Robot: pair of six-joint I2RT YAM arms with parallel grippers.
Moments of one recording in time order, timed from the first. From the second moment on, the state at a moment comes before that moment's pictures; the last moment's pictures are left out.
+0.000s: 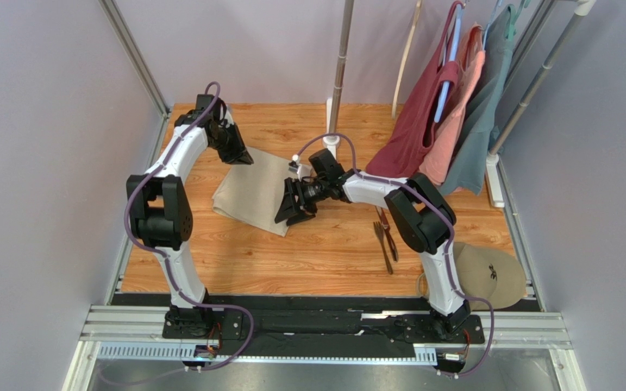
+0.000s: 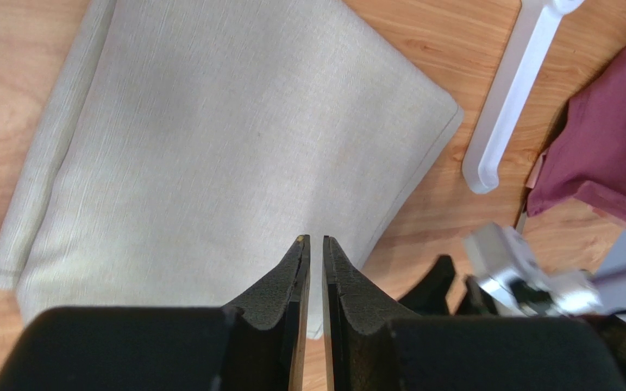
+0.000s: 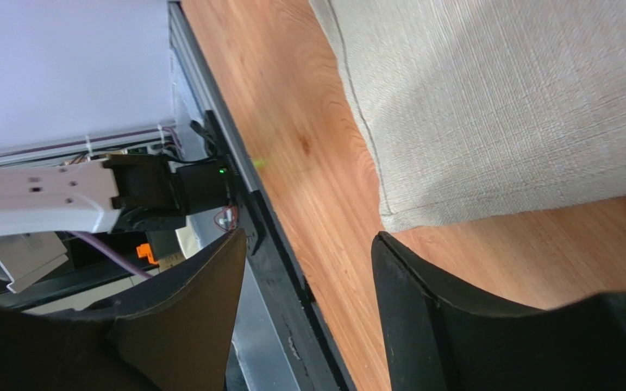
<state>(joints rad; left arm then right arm) -0.06 1.91 1.64 -0.78 0.34 -0.43 0.67 2.14 1.42 -0.08 -0.87 0.67</state>
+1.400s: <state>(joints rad) -0.27 1.41 0.91 -0.74 0.28 -0.73 0.63 2.00 1.59 -0.58 -0.26 0.40</state>
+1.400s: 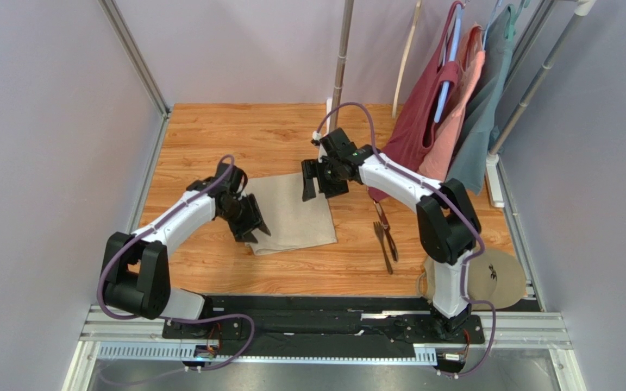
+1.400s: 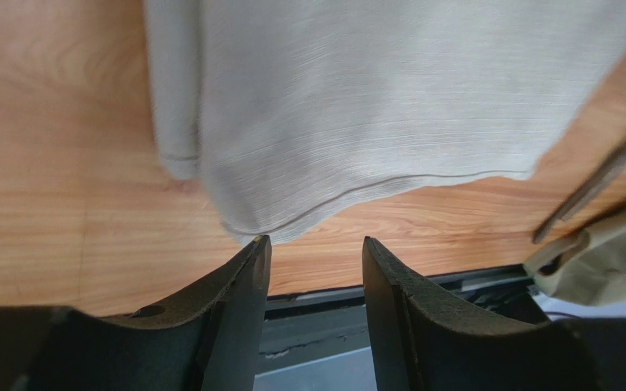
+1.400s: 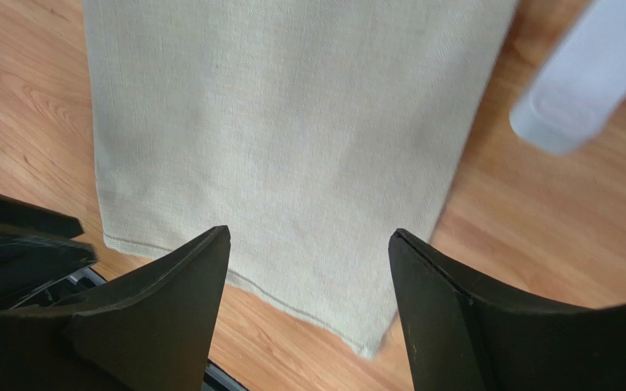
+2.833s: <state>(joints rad) -0.28 1.17 0.53 -0.52 0.10 -0.93 0.61 1.78 1.06 -0.39 -0.32 0.53</state>
